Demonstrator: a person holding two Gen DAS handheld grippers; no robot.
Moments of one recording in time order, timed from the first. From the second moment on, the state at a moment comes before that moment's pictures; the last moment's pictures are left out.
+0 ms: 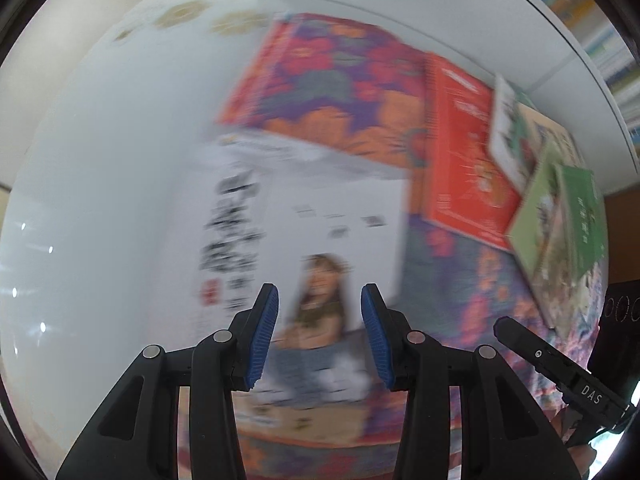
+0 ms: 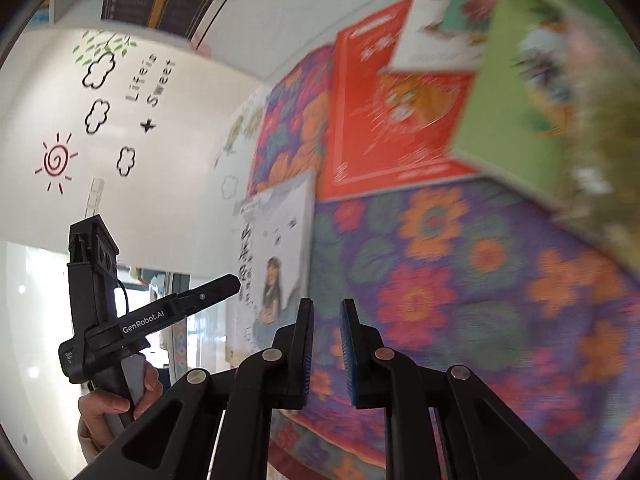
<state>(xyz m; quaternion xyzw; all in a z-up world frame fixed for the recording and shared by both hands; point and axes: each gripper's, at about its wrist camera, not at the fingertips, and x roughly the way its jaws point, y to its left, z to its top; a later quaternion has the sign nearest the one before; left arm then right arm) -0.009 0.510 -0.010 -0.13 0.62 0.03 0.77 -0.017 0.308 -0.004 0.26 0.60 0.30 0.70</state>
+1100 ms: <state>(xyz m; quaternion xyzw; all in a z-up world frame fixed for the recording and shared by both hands) 0.182 0.200 -0.009 0.00 0.58 -0.19 0.80 0.011 0.045 -0.005 0.38 0.50 0.15 0.76</state>
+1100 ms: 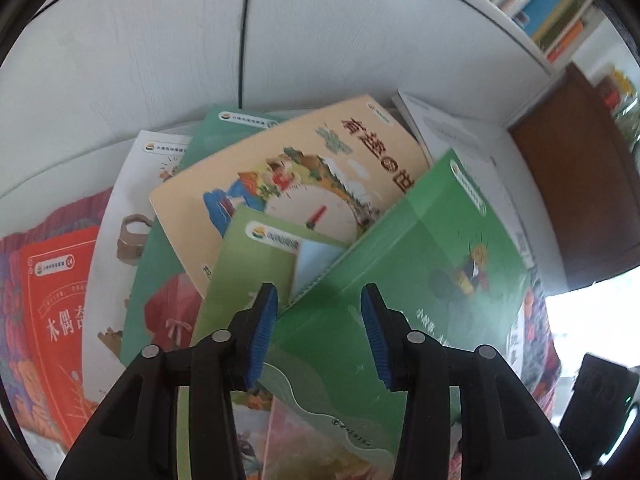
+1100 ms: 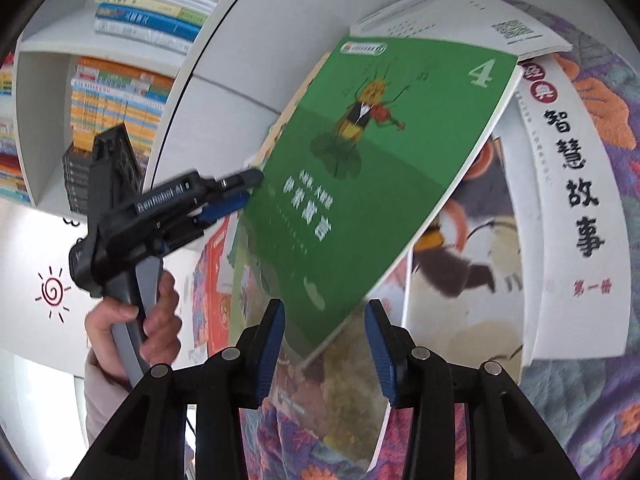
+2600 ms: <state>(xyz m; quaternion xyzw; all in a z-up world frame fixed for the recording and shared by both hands) -0.079 0.243 -0.043 -0.16 0.67 -0.14 0.71 -0.095 -0.007 -0.004 0.24 0.63 0.14 0.72</state>
